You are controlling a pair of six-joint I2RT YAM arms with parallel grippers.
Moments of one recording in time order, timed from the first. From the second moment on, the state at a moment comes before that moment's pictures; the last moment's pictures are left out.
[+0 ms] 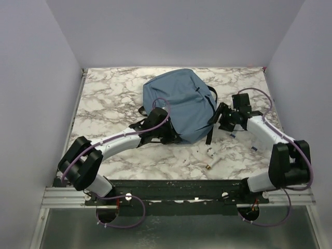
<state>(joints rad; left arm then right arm) -0.74 1.46 0.83 -0.12 0.25 -1.04 0.15 1.48 0.93 -0.37 -0.24 0.57</state>
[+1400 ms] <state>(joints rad) -0.39 1.65 1.12 -0.33 0.42 -0.94 0.12 1.45 0.81 -0.22 -0.50 0.76</state>
